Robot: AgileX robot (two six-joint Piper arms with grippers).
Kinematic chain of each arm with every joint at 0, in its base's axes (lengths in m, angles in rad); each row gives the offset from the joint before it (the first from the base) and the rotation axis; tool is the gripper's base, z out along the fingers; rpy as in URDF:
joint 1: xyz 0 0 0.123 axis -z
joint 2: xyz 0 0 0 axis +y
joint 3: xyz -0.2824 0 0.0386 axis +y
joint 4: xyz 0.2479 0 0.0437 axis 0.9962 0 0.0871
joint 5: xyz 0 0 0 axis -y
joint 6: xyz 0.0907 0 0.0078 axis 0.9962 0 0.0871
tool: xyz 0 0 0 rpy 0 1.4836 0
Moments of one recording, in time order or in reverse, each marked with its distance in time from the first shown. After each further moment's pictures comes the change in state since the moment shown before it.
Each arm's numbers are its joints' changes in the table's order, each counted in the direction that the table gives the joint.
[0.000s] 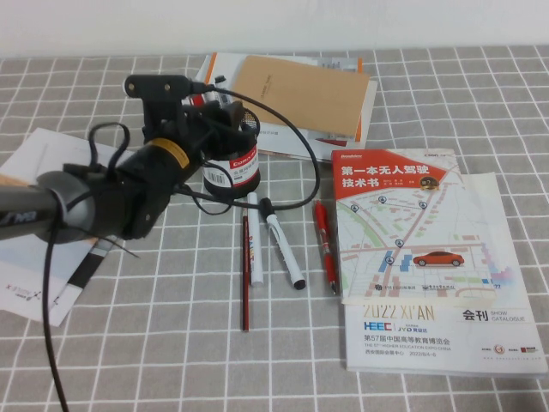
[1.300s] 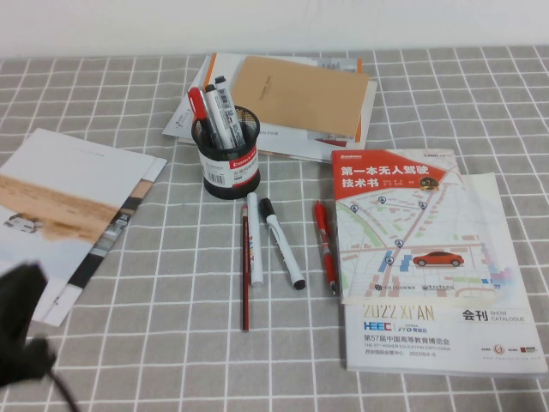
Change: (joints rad) right arm 0.000 0.000 0.000 0.000 0.000 0.000; left arm 0.000 -1.488 0.829 0.000 -0.742 -0.132
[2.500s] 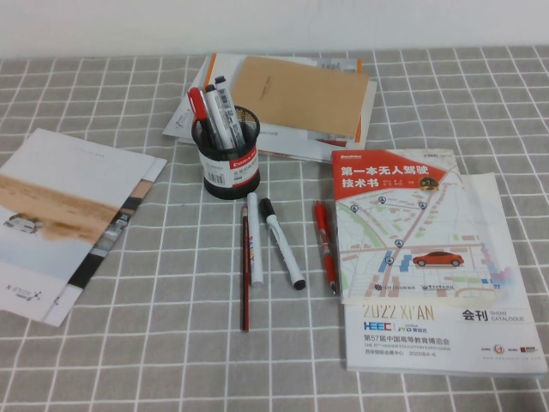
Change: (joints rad) right arm 0.000 0.000 0.000 0.000 0.000 0.000; left arm -0.334 -0.511 0.290 -0.183 0.005 0.506
